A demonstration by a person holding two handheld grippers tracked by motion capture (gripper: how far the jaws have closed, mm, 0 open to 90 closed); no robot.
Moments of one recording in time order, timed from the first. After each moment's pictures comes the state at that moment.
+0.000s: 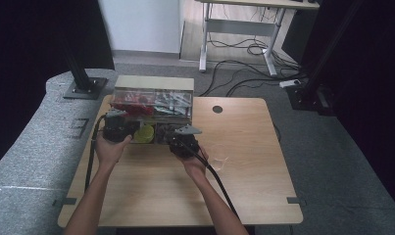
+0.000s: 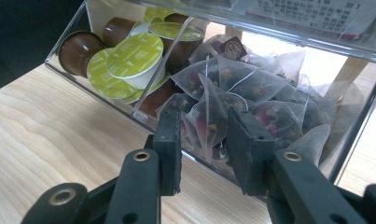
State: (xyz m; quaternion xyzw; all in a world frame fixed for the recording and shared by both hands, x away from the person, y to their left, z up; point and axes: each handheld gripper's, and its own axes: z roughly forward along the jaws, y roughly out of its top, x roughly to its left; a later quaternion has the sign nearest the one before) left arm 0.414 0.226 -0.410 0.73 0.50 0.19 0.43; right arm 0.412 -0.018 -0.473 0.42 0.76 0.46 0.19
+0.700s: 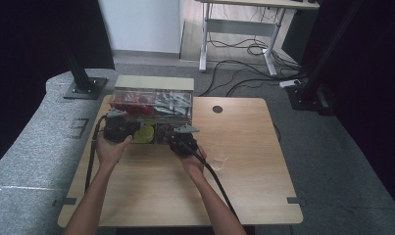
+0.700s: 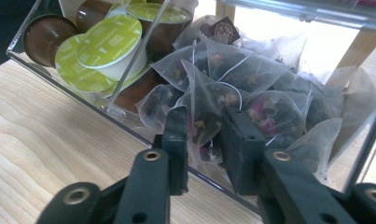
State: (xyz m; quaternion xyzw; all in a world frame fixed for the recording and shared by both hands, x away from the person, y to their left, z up) left arm 0.414 0.225 -0.411 0.73 0.50 0.18 0.42; right arm 0.426 -0.012 -0.488 0.44 0.76 0.44 0.19
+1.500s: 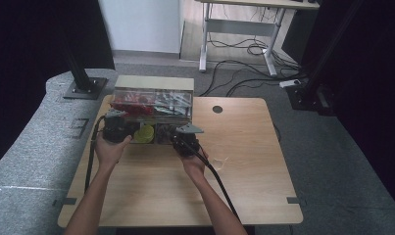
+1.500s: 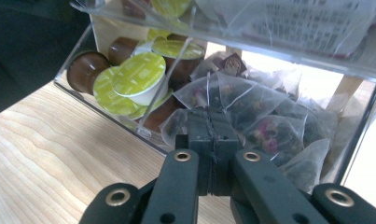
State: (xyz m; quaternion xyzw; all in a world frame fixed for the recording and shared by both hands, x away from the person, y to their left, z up) left arm 0.414 0.228 -0.411 0.72 0.51 0.18 0.43; right arm 0.414 -0.019 -0.470 0.42 0.74 0.49 0.19
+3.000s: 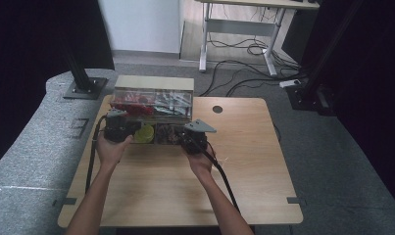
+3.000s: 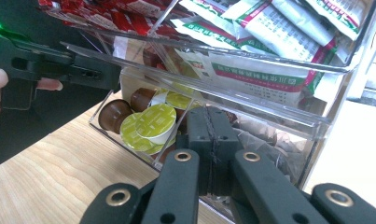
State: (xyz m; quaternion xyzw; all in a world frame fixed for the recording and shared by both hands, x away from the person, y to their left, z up) left arm 0.414 0.224 -0.410 0.72 0.51 0.18 0.43; right arm 0.392 -0.043 -0.426 0.39 0.71 0.54 0.21
